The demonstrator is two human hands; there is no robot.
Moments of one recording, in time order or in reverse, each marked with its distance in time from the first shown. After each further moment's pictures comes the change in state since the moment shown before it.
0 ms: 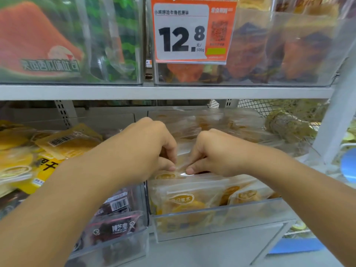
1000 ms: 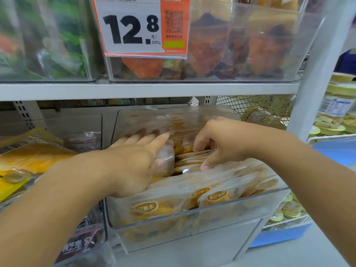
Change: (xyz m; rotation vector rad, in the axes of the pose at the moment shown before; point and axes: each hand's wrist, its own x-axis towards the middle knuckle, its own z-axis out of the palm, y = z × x) left_hand 0.034 0.011 0.038 0.180 -0.330 -0.019; right_hand -0.029 0.064 -0.032 -0.227 -0.019 0.175
